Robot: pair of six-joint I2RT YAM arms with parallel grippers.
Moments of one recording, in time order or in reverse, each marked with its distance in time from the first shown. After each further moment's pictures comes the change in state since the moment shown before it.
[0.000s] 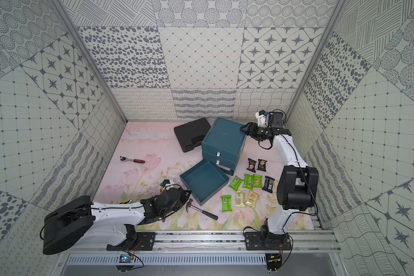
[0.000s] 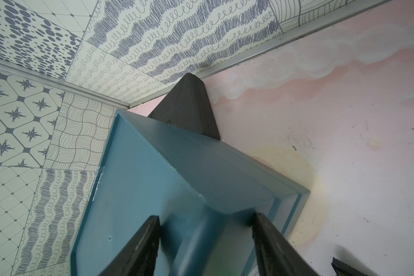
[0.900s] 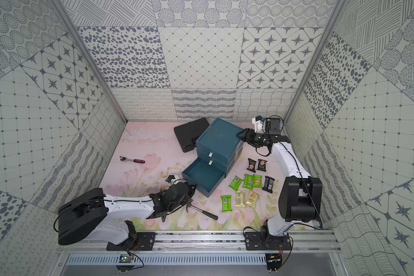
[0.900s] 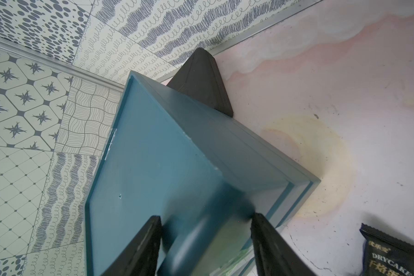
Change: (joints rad) left arm 0.000 0.173 0.165 0.023 -0.047 -0.032; right arm 0.045 -0.123 -0.137 0.008 -0.001 0.026
